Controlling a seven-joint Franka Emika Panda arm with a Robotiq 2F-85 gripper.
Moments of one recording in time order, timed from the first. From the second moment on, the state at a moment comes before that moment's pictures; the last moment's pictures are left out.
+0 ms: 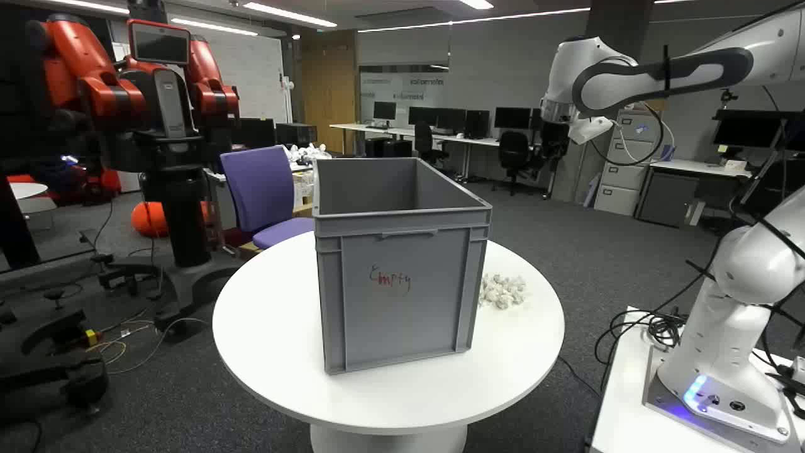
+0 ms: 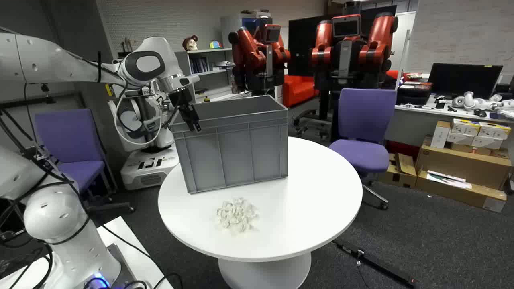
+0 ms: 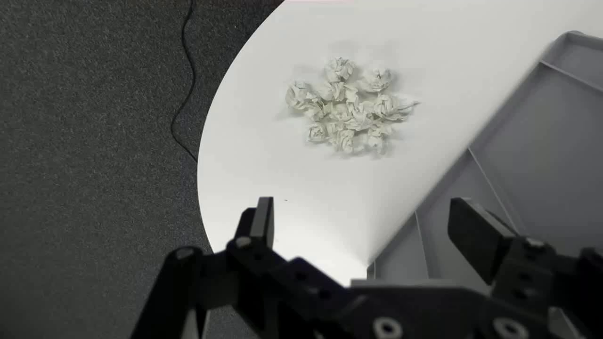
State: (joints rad) arm -0.13 -0.47 0.07 -2.23 -0.22 1.92 0.22
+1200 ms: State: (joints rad) arm -0.14 -0.41 0.00 -2.23 -0.21 1.92 0.27
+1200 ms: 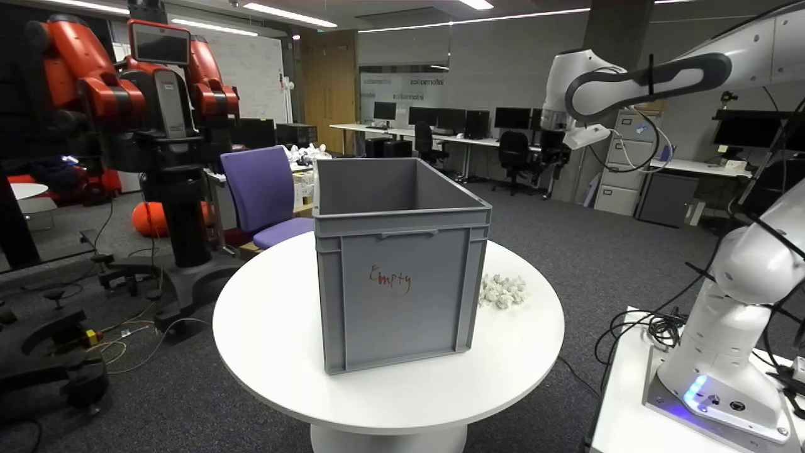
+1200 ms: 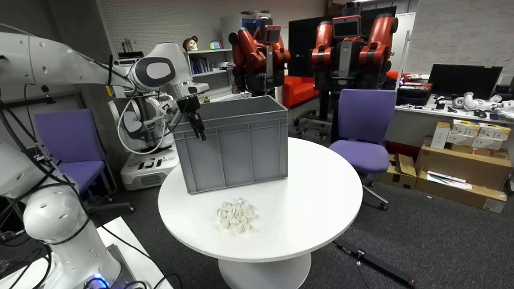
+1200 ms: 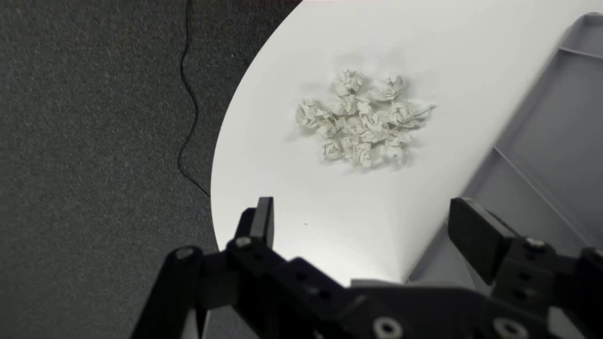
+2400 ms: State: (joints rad) arm -0.14 0.15 -0.10 -2.15 -0.16 2.31 0.41
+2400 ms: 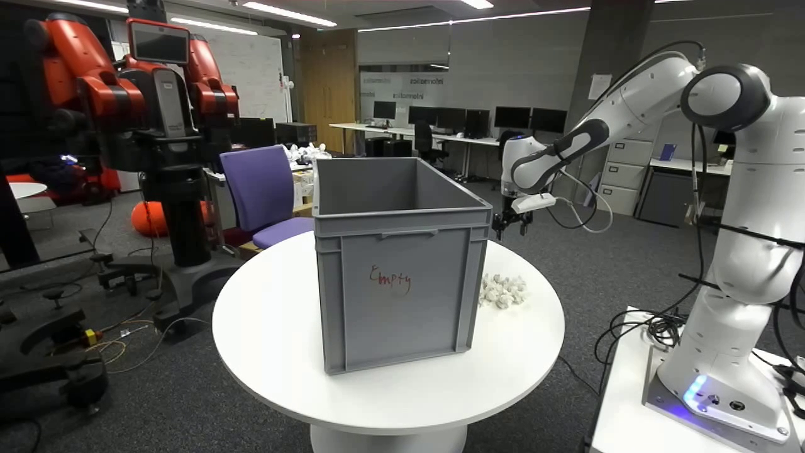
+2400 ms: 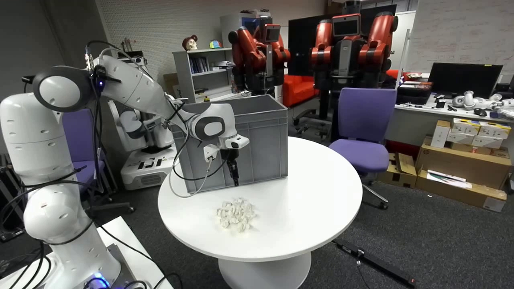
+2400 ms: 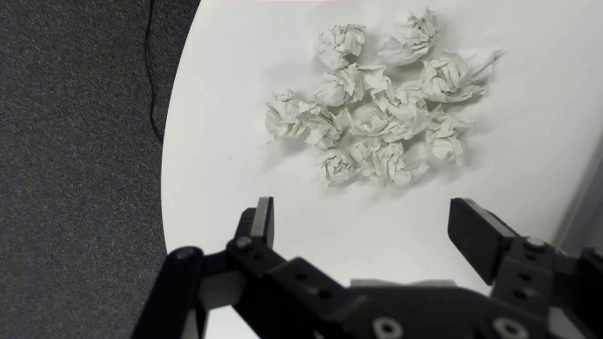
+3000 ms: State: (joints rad) arm -0.11 0.24 -0.14 -2.16 -0.18 2.45 0.57
